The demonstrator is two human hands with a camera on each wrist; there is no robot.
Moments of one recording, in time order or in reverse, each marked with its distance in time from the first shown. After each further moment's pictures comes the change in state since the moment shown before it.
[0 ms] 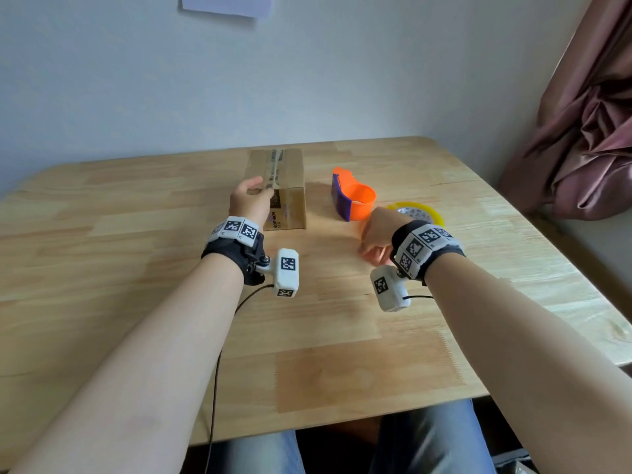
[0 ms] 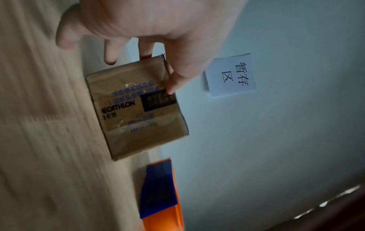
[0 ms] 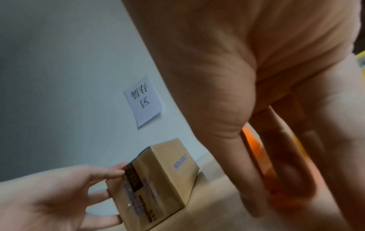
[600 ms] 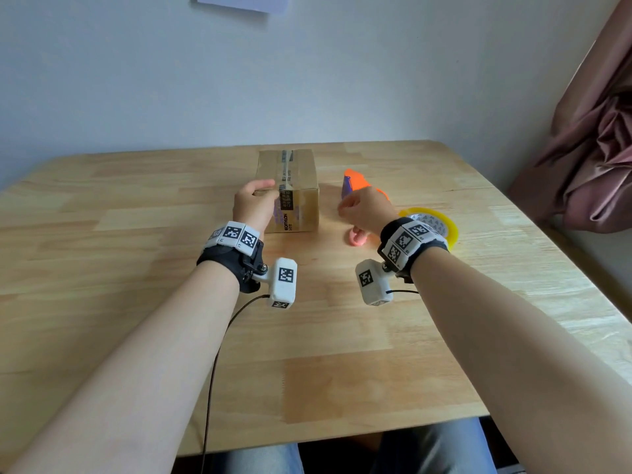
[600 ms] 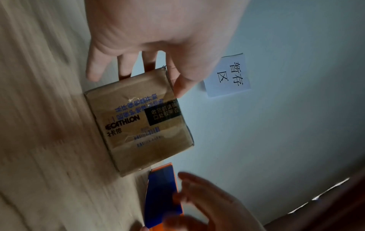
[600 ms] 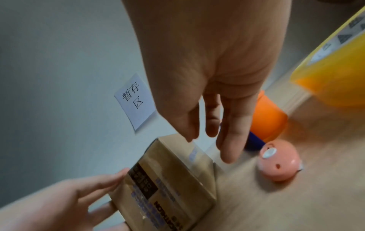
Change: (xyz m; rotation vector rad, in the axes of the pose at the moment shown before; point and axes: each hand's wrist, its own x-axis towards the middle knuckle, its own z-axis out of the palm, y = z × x) left_hand -0.001 0.000 -0.015 -0.038 -0.061 -0.004; right_hand 0.021 -0.045 0.001 0.364 0.241 -0.183
